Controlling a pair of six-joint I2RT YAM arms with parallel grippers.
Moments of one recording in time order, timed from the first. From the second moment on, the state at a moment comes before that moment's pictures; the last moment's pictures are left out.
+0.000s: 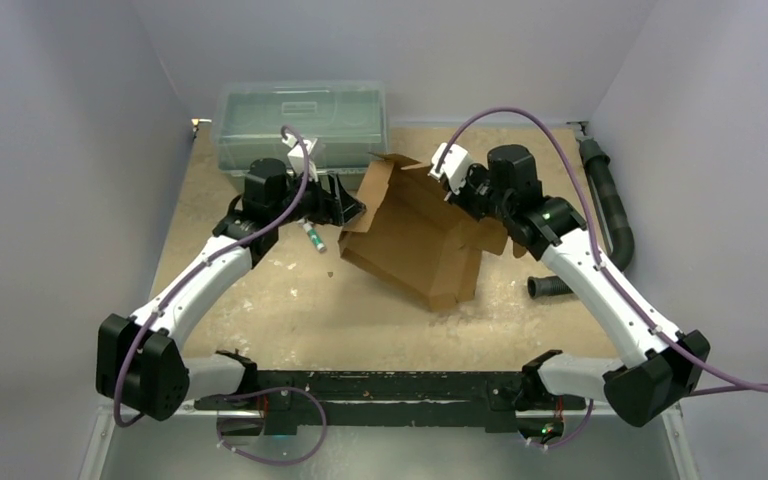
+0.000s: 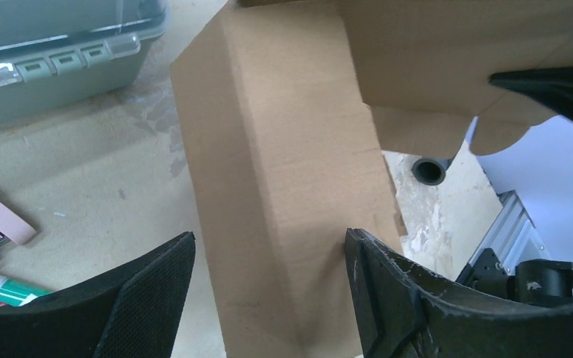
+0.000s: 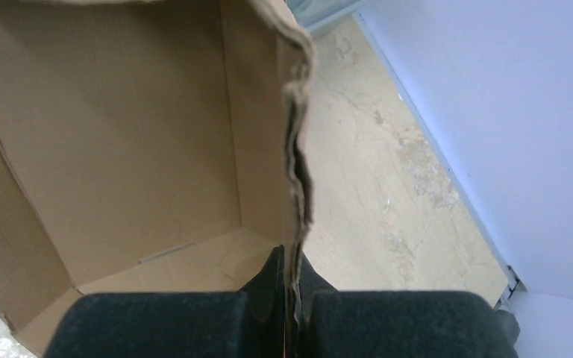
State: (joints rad) left arm -0.36 1.24 0.96 -0.07 0.44 -0.39; right arm 0.49 1.22 1.24 -0.54 -0.08 -0.58
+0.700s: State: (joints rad) left arm -0.36 1.40 0.96 -0.16 0.32 -0.31; right arm 0.60 1.31 1.31 -0.58 -0.02 -0.62
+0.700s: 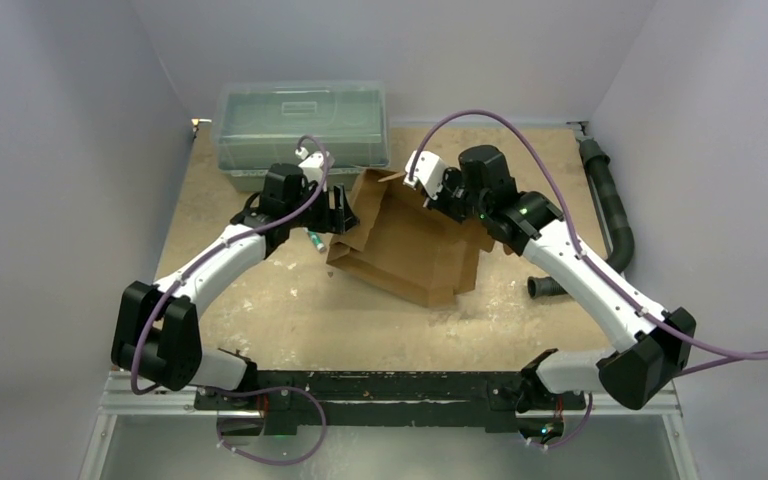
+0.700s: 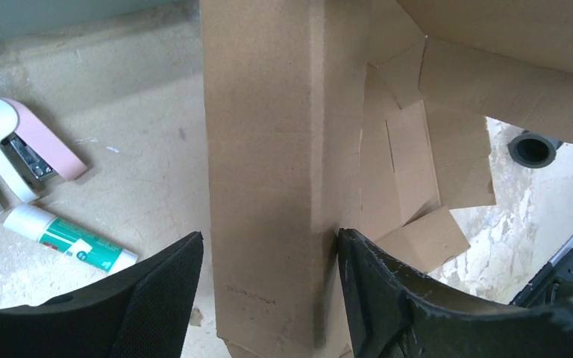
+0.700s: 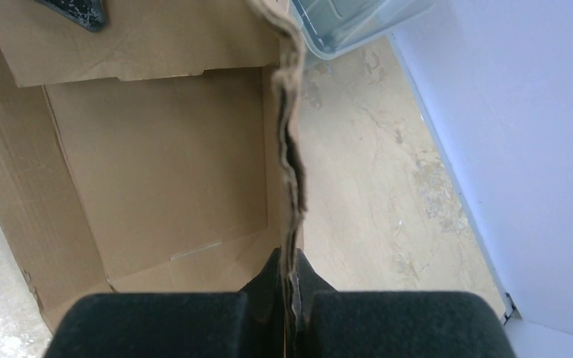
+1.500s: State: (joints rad) left arm -0.35 1.06 0.88 -0.17 0.26 -0.38; right arm 0.56 1.28 1.24 -0.48 0.00 -0.55
